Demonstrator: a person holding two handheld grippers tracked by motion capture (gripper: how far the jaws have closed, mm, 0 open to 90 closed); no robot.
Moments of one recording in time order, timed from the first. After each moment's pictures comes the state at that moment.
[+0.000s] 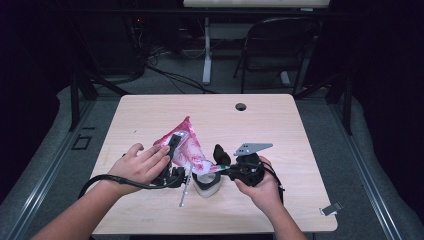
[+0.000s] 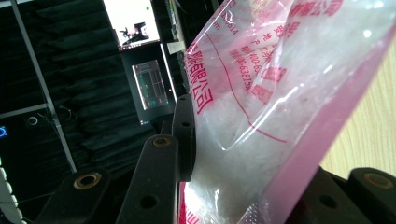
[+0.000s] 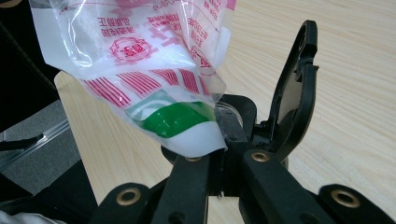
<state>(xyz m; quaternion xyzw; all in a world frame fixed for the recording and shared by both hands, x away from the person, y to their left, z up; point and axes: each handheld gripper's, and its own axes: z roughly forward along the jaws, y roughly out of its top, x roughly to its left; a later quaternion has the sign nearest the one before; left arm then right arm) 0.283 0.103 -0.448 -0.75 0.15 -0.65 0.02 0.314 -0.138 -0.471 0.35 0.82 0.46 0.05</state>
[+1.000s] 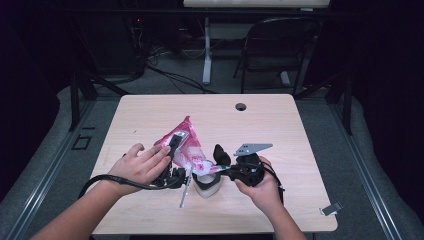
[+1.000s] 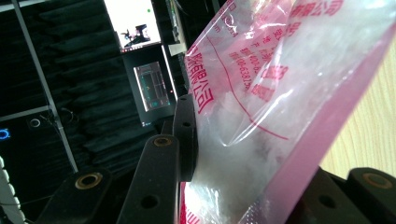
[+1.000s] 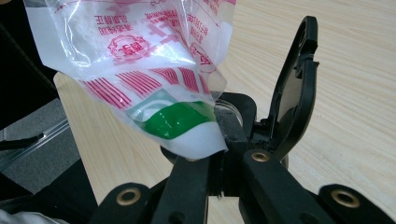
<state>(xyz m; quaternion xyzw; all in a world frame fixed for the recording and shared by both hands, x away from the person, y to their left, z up) 0.281 0.102 -0.448 -0.75 0.16 -0.65 0.02 0.315 -0.138 -0.472 0.35 0.82 0.45 0.05</state>
